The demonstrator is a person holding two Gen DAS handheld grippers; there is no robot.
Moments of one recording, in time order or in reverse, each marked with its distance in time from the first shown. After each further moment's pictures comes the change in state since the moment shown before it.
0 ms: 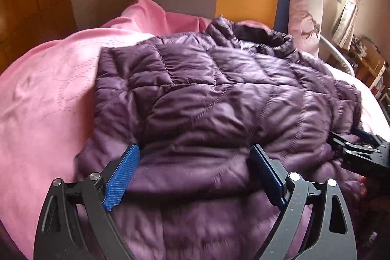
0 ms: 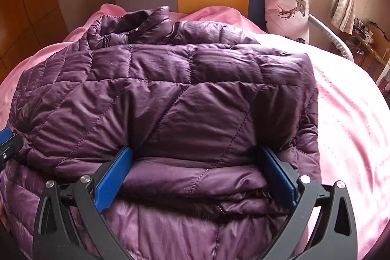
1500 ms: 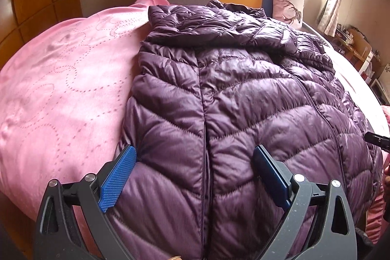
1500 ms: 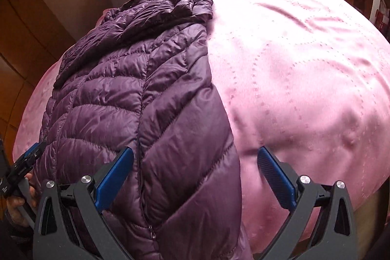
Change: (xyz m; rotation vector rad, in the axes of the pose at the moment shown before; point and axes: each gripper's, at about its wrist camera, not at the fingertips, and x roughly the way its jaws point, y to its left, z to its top) left arm -0.114 0.032 -0.156 0.028 0.018 -0.026; right arm -0.149 -0.087 -0.187 0.249 0.115 0.167
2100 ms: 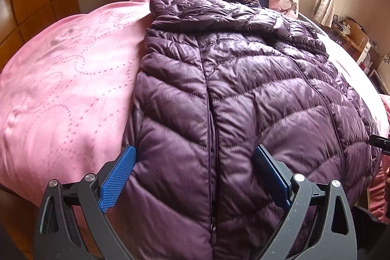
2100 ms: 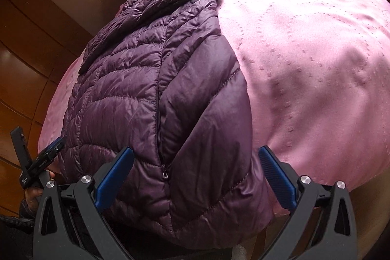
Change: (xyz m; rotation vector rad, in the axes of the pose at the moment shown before) left arm -0.021 0.004 -0.026 0.032 0.037 0.000; right arm -0.015 -0.010 -0.044 0.050 0.070 0.175
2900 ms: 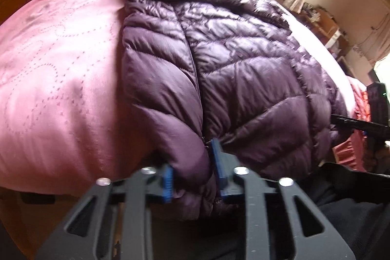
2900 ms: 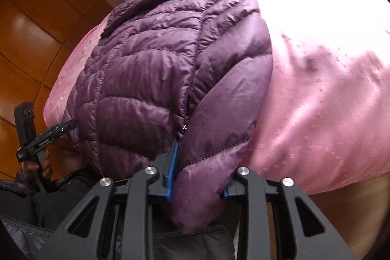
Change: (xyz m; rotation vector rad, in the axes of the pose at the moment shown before) left arm -0.027 0.019 -0.042 0.024 0.114 -0.257; right arm -0.003 0.034 -0.027 -0.172 0.108 0.047
